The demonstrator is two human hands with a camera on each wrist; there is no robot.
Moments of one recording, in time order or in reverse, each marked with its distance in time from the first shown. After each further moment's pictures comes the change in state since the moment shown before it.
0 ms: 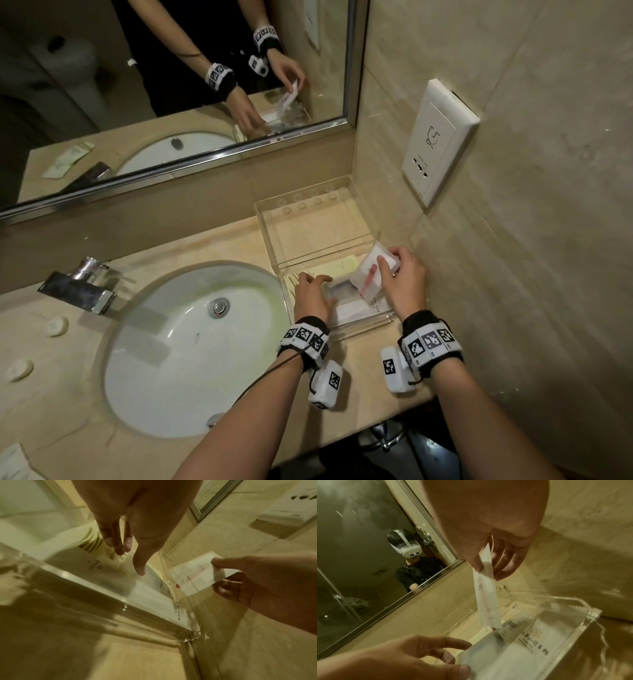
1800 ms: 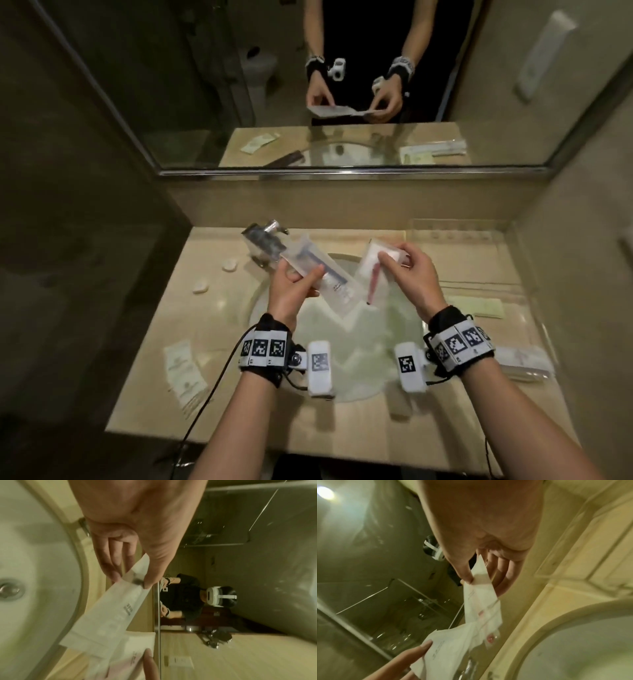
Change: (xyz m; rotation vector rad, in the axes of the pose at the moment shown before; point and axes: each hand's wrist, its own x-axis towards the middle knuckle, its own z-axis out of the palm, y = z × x) left_hand -0.107 -0.132 -0.274 -1.013 0.411 -0.213; right_hand -0.082 -0.212 0.137 0.416 -0.589 -0.058
